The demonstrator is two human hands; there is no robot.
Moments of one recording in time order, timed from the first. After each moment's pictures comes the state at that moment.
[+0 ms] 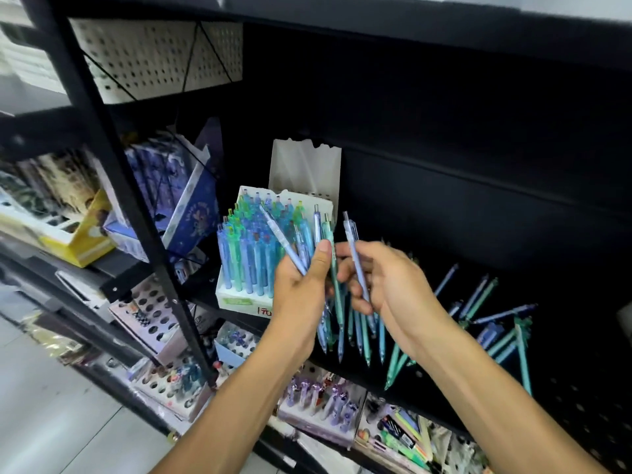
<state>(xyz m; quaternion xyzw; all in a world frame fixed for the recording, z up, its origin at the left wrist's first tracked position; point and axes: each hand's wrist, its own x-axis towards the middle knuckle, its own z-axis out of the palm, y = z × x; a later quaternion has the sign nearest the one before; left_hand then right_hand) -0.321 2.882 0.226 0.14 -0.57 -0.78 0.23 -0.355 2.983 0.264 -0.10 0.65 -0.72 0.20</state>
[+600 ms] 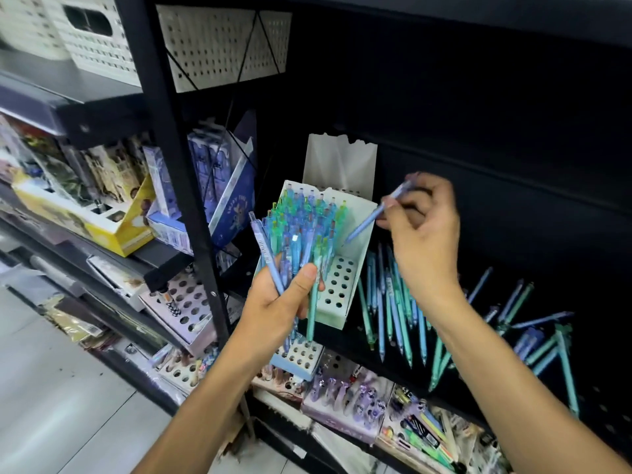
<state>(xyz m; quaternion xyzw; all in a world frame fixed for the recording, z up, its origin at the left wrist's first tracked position) -0.270 2.788 0.196 0.05 -0.72 -0.66 0.21 -0.382 2.935 0.267 -0.21 0.72 -0.64 -0.14</state>
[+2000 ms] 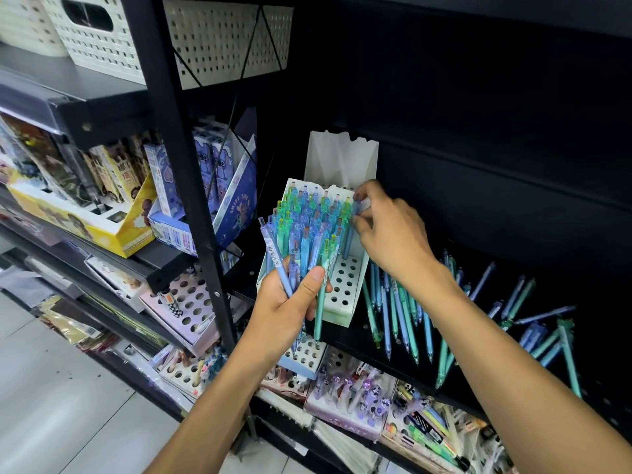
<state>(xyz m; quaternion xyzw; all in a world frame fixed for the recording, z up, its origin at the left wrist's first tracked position) -0.278 2.783 0.179 0.03 -0.71 -0.68 0.21 -0.414 2.907 0.253 -0.30 0.92 -0.21 -0.15</state>
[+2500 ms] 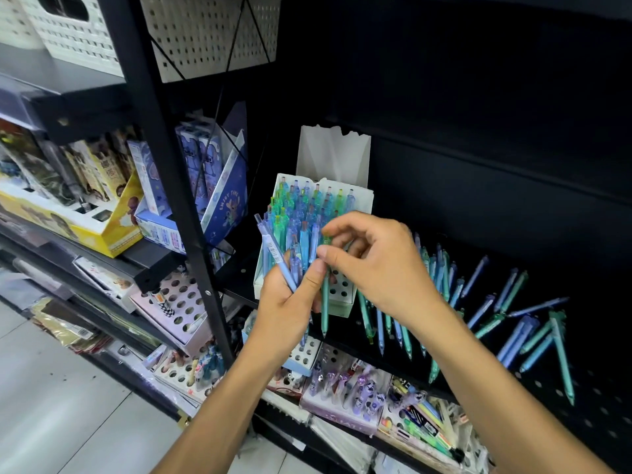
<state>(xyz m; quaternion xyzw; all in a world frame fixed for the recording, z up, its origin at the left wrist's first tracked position) -0.287 2.805 0.185 0.04 -0.67 -0.71 0.23 -0.348 2.923 0.262 -0.32 0.83 -0.46 0.00</state>
